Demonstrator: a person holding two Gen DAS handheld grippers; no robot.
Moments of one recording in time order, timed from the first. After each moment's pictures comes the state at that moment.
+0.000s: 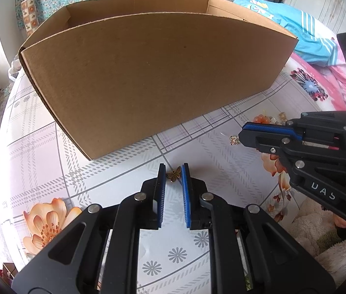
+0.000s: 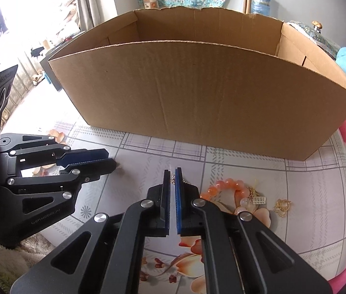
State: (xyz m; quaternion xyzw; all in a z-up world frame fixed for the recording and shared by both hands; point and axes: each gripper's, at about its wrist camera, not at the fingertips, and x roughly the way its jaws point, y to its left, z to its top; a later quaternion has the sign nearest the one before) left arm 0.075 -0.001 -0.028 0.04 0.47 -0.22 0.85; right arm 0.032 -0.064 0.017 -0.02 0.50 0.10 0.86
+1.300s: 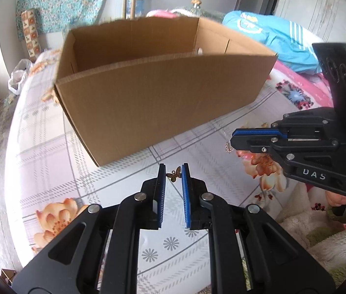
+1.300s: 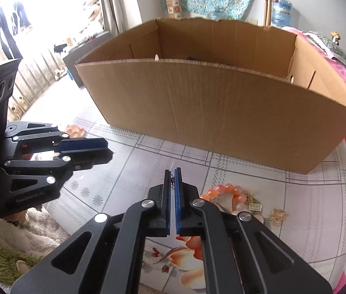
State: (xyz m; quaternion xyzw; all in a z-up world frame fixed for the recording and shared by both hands) left arm 0.050 0.010 0.006 0.04 0.43 -0.23 0.87; right arm 0.026 -0.082 0.042 -0.02 0.48 0.17 0.86
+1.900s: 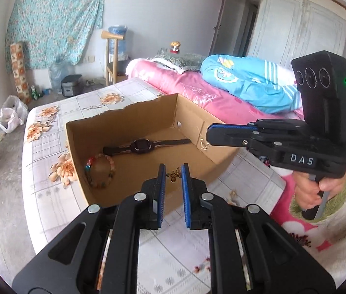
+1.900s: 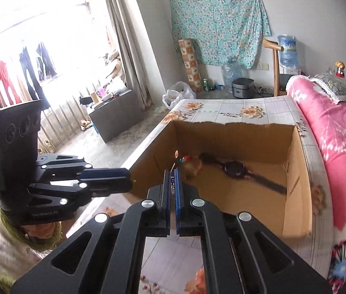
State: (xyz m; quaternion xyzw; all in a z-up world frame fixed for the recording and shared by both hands) left arm 0.101 0.008 0.127 0.02 0.35 -0.29 0.89; right arm 0.091 -0.112 0.152 0.06 0.36 0.23 0.90
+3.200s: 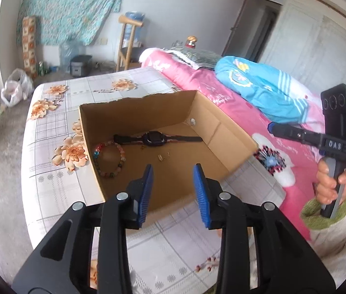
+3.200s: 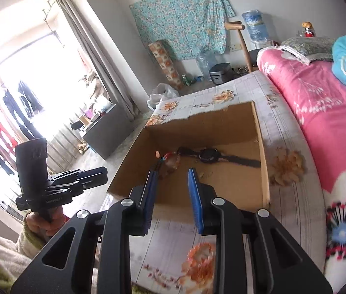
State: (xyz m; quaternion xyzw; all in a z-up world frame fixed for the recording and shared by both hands) left arm 0.099 0.031 0.115 -0.03 0.37 -0.27 0.89; right arm 0.055 -0.200 0.158 0.17 0.38 0.18 0.89
